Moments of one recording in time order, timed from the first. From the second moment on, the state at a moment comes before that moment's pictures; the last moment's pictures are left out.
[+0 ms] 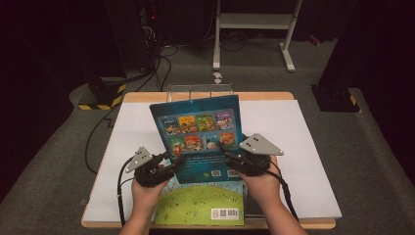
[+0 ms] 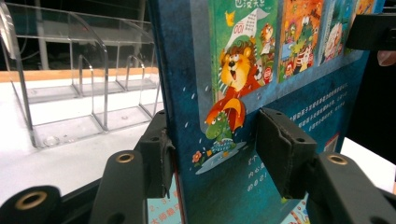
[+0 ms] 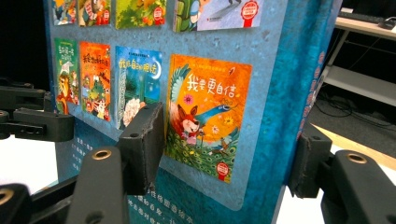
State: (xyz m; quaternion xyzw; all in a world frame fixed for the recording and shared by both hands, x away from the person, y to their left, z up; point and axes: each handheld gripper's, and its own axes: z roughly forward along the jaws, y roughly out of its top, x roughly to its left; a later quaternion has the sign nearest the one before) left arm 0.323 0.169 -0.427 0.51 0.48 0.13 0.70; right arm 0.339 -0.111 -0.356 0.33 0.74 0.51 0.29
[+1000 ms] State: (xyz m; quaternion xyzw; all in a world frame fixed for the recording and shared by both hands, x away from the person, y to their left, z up) left arm 0.338 0.173 -0.424 0.49 0.46 0.18 0.72; right arm 0.350 -0.097 -0.348 0.30 0.73 0.52 0.33
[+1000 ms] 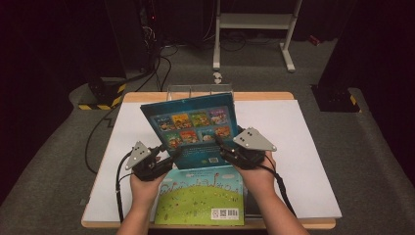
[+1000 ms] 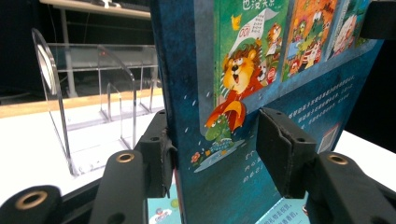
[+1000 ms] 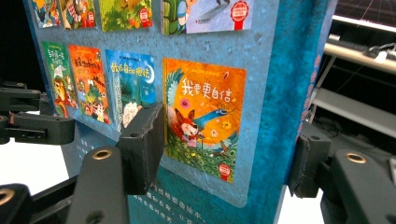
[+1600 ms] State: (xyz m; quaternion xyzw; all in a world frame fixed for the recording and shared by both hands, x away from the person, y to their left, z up) left arm 0.340 0.171 -0.436 0.51 0.46 0.18 0.70; right arm 0.346 -0.099 -0.361 0.30 0.73 0.52 0.33
